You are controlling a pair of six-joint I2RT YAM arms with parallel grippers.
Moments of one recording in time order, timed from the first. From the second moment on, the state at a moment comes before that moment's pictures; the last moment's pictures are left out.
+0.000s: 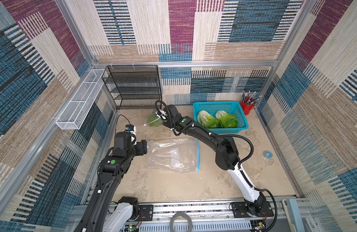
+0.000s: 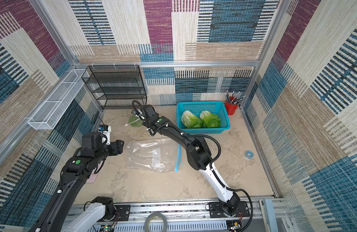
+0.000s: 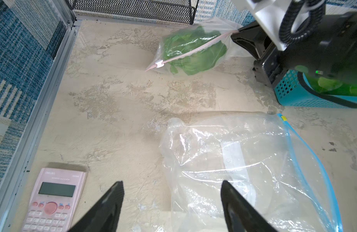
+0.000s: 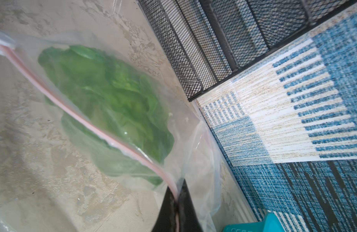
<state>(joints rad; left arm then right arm) -0.12 0.88 0.90 -0.70 -0.02 -0.17 0.79 2.42 2.31 -0.43 0.29 -0.56</state>
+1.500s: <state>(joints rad) -0.09 0.54 0.75 -0.43 0.25 -0.17 0.77 1.63 1.67 -0.43 -0.08 -0.27</state>
